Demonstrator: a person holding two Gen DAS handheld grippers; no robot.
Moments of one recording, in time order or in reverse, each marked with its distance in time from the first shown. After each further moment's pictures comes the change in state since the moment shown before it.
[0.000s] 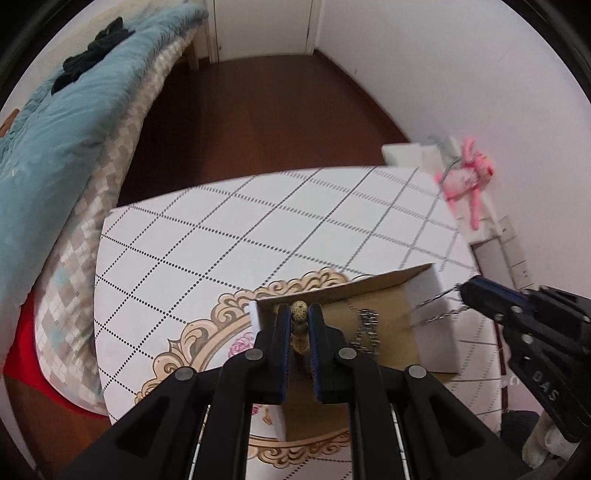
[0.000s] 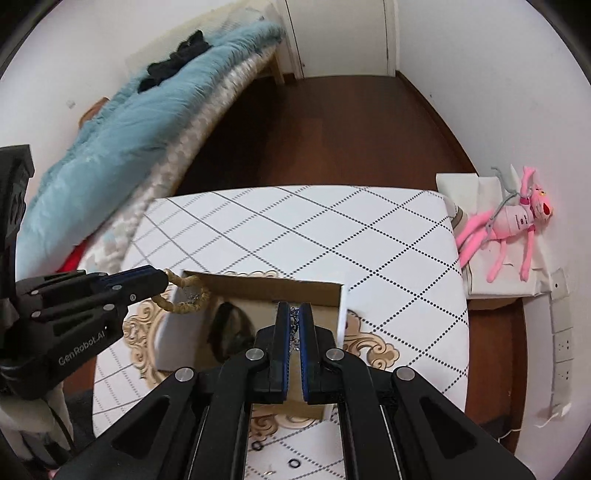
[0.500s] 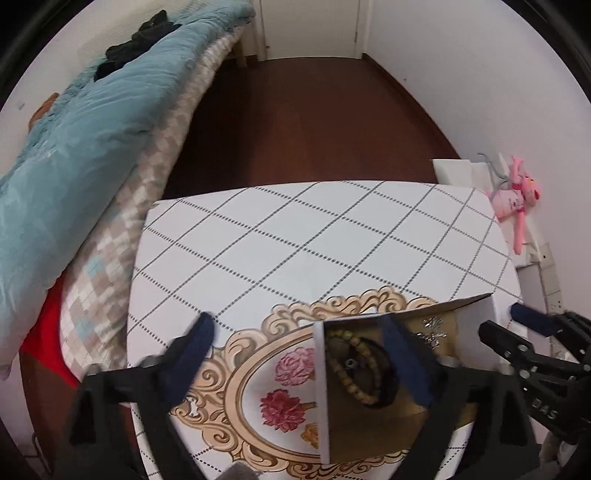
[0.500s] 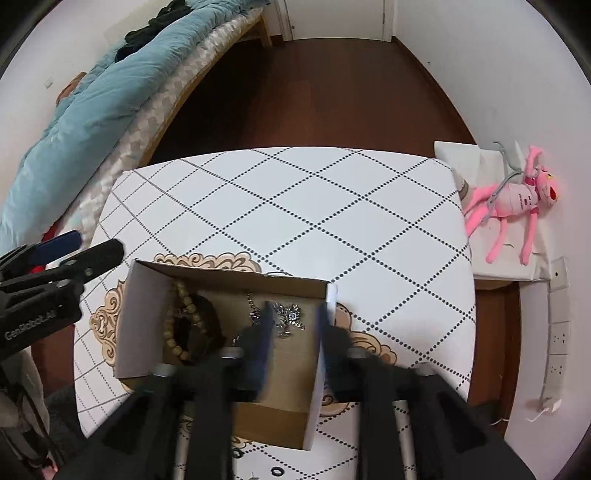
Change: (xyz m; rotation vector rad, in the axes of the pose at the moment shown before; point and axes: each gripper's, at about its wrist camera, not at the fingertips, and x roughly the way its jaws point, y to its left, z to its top) left arm 0.004 0.027 0.002 -0.099 -0.036 0.149; right arm 0.047 -0.011 0.007 0.011 0.133 -0.051
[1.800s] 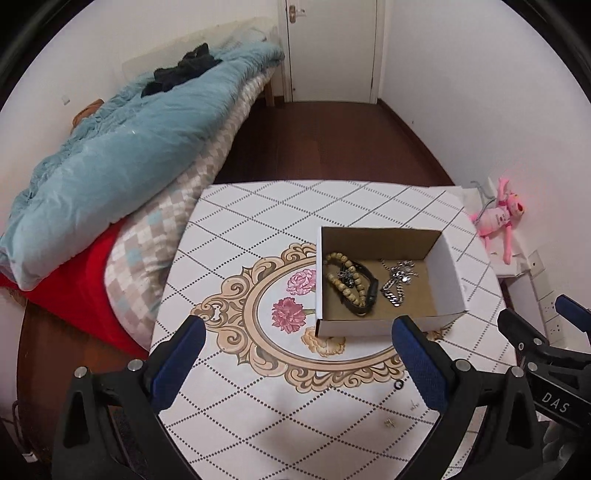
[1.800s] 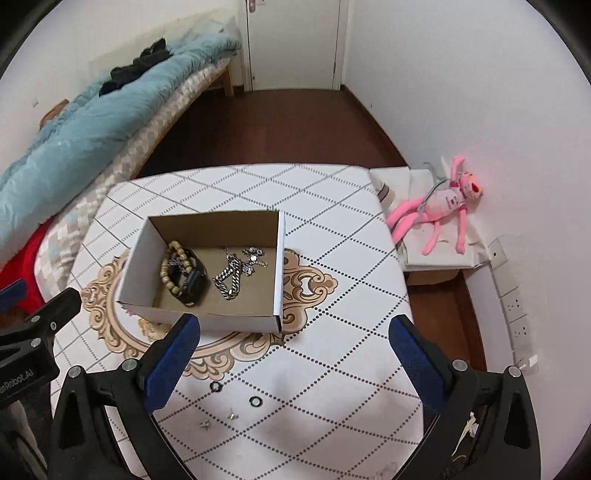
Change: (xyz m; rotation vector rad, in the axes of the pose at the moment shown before) left arm -0.108 -0.011 -0.128 -0.075 -0.200 0.051; right arm -0.111 0.012 -0.127 0.038 -0.259 -0.194
